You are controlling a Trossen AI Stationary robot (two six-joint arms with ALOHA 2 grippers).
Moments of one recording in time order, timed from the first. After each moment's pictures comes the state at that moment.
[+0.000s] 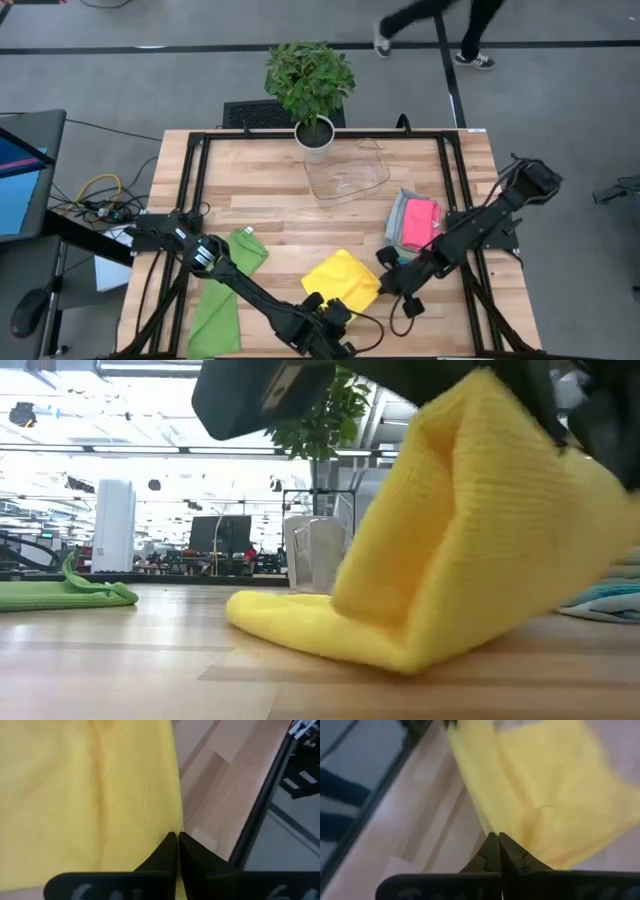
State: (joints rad) left arm -0.63 2.42 2.14 -0.80 -0.42 -1.19; right arm 0.62 1.44 0.68 -0.12 0.06 0.19
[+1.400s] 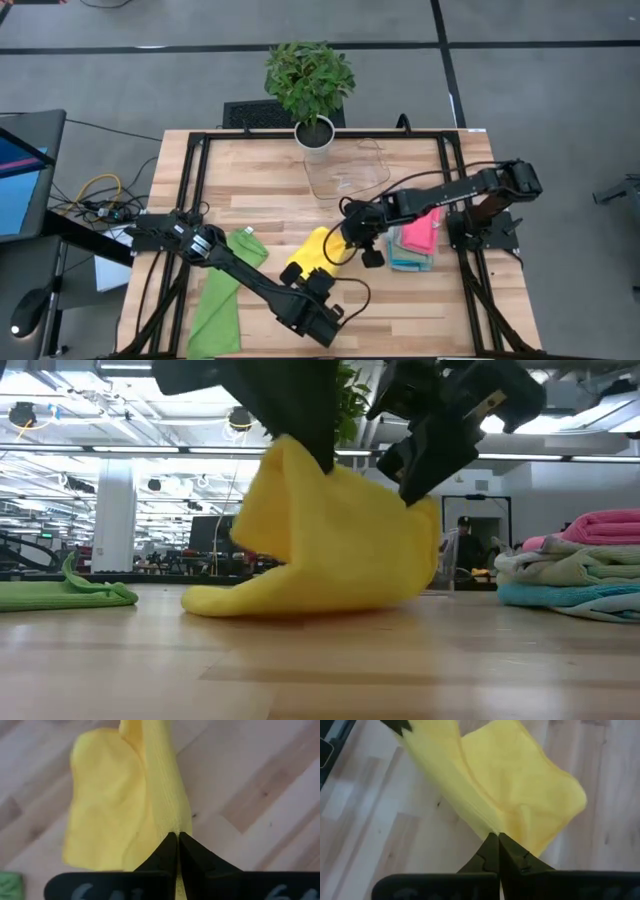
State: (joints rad) left arm -0.57 2.33 2.14 -1.28 -0.57 -1.36; right arm 0.11 1.59 1.02 -0.41 -0.22 -0.13
